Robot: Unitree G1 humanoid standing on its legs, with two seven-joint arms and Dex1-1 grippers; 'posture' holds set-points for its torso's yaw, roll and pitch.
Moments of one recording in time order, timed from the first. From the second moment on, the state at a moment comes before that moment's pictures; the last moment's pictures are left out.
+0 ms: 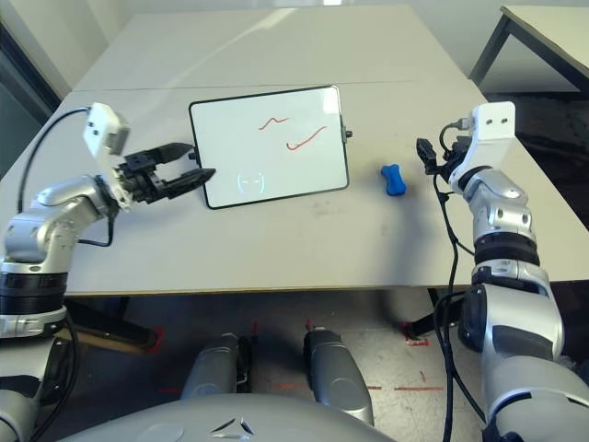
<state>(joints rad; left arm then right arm) -0.45 0.59 0.05 -0.02 -0.47 0.55 -0.87 -0.76 -0.65 -0.16 0.84 0.13 0.30 0.53</state>
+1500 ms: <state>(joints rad) -0.44 0.53 0.02 0.05 -0.39 0.45 -0.84 -1.14 -0.54 0.03 1.12 0.01 0.94 0.55</state>
